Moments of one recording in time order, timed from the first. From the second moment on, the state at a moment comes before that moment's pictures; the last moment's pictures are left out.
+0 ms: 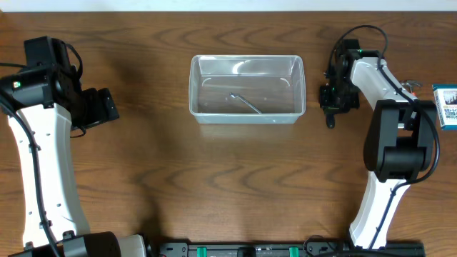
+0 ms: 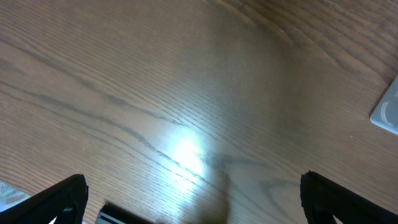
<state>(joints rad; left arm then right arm) 0.25 1.51 1.60 -1.41 -0.11 -0.15 0.00 2.20 1.62 -1.02 -0.01 0.06</state>
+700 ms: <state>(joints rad) 0.25 1.51 1.60 -1.41 -0.11 -0.15 0.00 2.22 1.99 -1.23 0.00 0.06</state>
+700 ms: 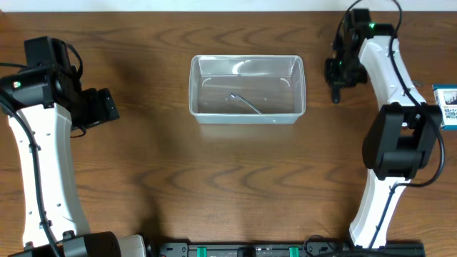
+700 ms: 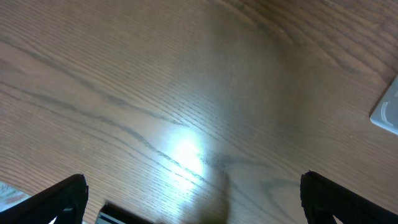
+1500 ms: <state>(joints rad) 0.25 1.51 1.60 -1.41 -0.11 -0.15 0.48 2.22 2.53 -1.51 0.00 -0.35</state>
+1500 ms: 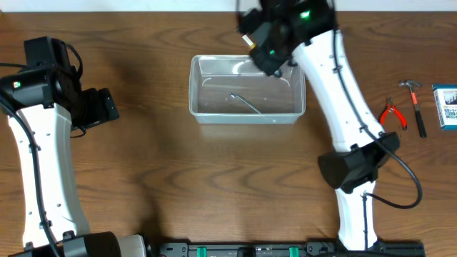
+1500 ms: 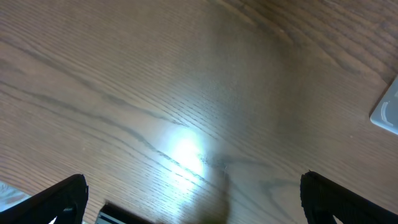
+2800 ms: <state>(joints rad) 0.25 1.51 1.60 -1.42 -0.11 -0.15 0.46 2.22 2.06 -1.23 -0.01 -0.38</state>
